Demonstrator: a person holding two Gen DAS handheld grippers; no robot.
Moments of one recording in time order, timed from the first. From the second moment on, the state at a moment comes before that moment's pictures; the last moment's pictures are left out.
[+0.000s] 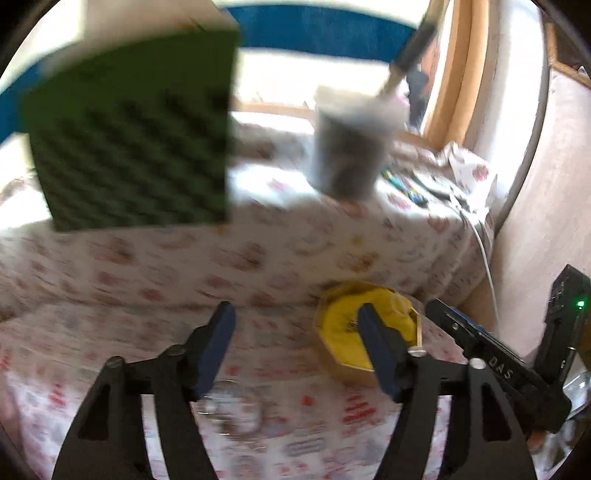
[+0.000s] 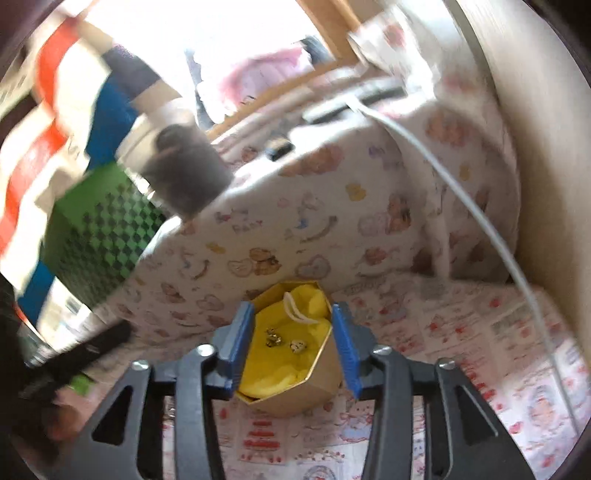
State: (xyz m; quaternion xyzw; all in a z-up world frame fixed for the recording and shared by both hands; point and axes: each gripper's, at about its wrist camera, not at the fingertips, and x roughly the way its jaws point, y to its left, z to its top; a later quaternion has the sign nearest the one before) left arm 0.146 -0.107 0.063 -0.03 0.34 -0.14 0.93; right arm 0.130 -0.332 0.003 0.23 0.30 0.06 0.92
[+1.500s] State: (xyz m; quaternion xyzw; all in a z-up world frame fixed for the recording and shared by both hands) left arm 0.146 -0.015 -0.057 -0.05 0.43 -0.11 0.89; right arm 0.115 -0.248 -0.020 0.13 0.34 0.08 0.93
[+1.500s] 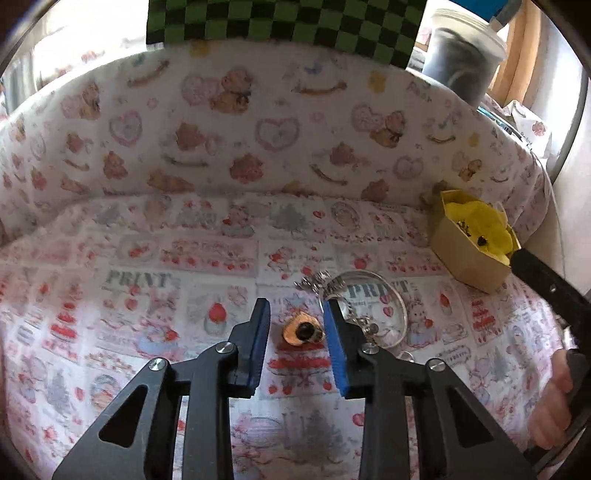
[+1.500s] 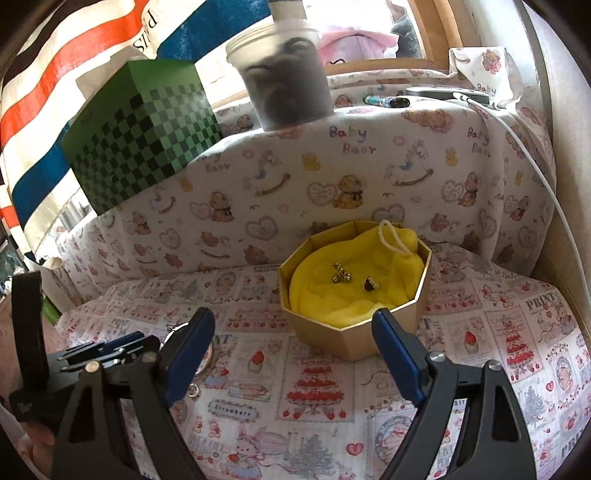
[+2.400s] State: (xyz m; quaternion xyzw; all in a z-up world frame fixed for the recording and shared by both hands) left arm 0.106 0.021 0.002 -0.06 0.37 -0.06 0.92; right arm 0.109 -0.168 -0.027 0.00 0.43 0.15 0.89
